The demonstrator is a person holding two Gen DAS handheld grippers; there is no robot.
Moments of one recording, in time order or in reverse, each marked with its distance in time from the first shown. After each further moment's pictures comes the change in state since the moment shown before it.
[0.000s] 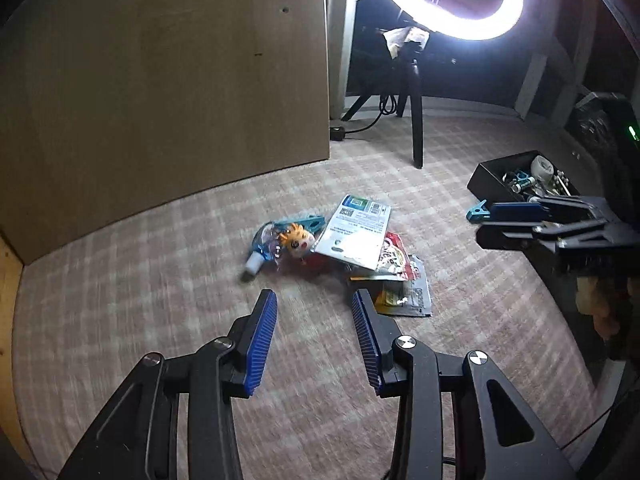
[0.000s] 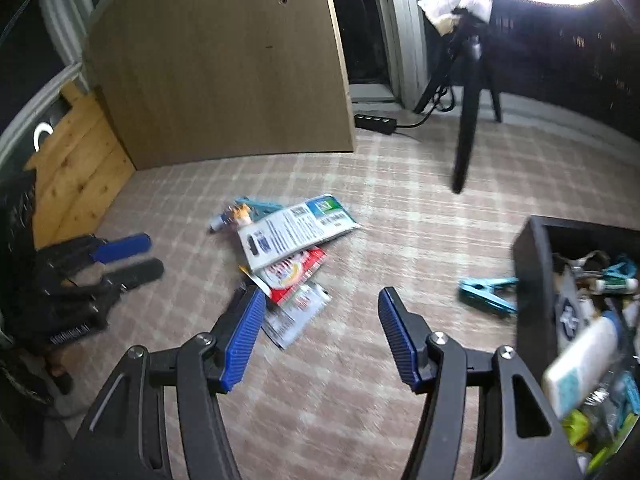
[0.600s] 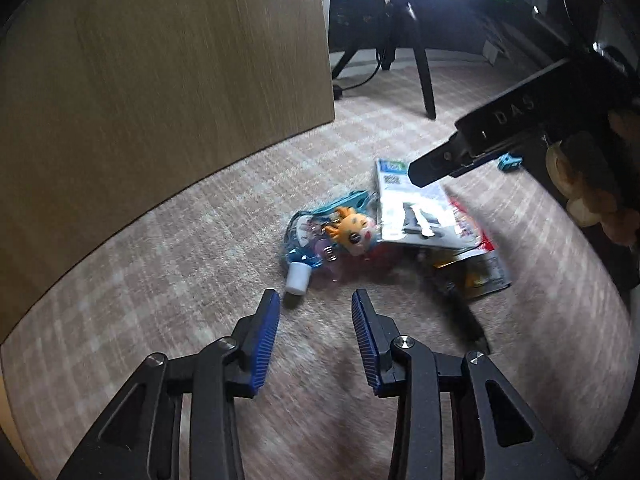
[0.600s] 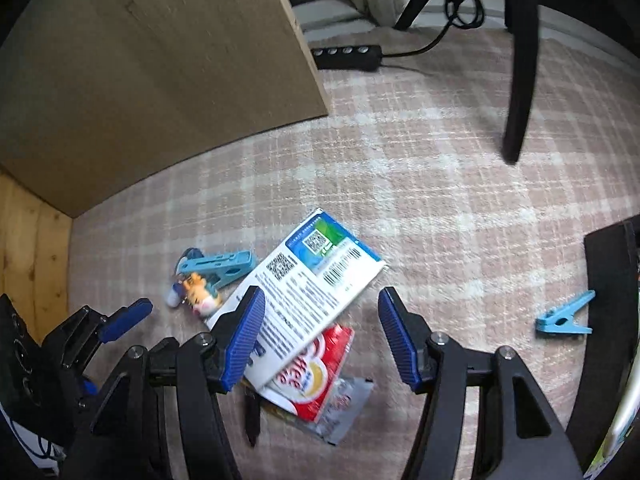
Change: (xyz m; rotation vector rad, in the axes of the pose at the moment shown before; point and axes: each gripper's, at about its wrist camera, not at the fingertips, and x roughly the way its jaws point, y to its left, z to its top) left arm 0.074 0.050 0.008 0.206 0.095 -0.112; right arm 0.117 0.000 0.072 0.311 0.308 -0.136
